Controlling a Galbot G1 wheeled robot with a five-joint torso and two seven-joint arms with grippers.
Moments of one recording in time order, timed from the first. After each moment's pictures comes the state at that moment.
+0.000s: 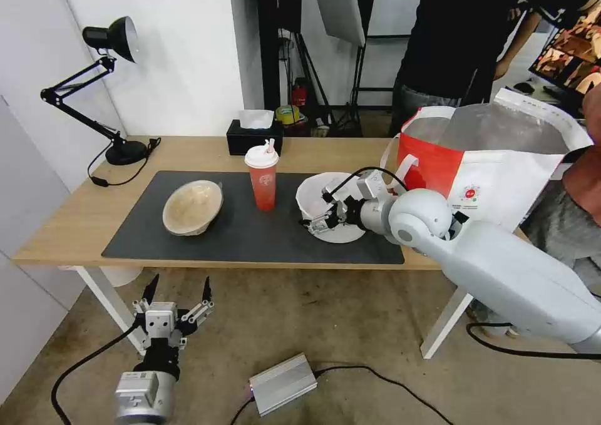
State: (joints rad) left arm 1.79 -1.59 -0.64 -2.27 0.10 -0.01 0.04; right arm -0.25 0.82 -0.43 1.79 0.94 -0.72 0.01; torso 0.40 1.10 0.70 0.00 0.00
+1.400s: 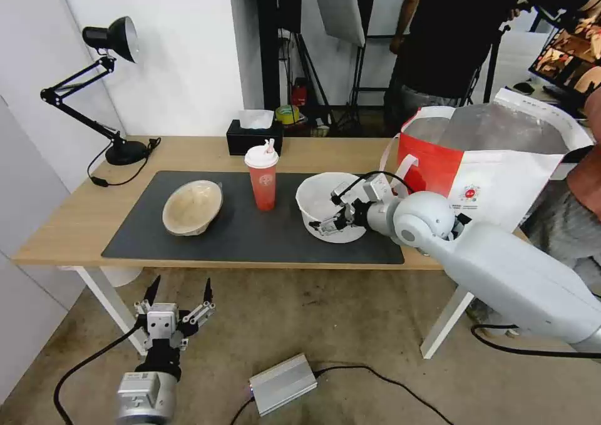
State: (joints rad) left arm 1.79 -1.59 -0.63 -2.26 0.10 -0.01 0.04; right arm -0.26 0.81 -0.44 1.73 0.93 -0.72 0.01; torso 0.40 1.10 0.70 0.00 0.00
